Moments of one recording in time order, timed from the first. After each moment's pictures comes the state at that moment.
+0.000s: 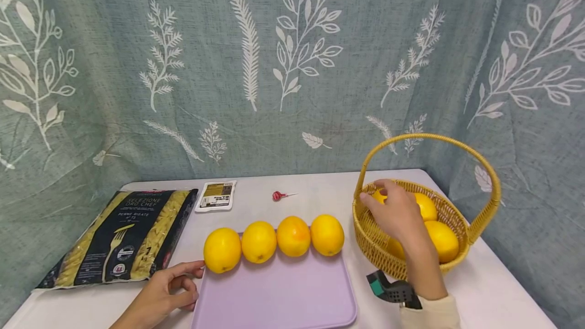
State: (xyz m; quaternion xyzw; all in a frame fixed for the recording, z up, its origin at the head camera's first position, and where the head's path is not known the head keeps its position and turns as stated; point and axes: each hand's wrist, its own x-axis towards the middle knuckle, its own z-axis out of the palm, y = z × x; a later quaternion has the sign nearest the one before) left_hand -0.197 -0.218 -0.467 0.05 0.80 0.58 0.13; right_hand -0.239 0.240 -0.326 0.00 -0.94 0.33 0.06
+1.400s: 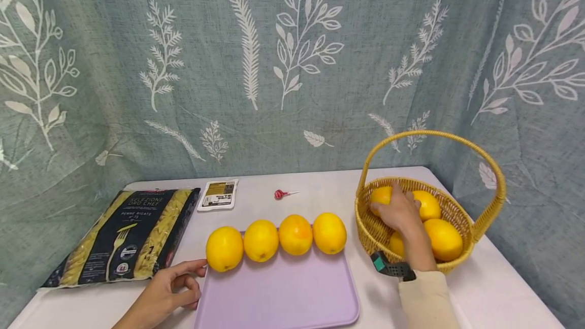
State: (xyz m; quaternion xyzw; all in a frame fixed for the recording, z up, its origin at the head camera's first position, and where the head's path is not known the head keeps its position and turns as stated) left_hand -0.197 -0.218 -0.465 0.04 0.80 0.59 0.14; right_hand -0.298 0.276 -0.386 -0.07 -0.95 0.32 -0.01
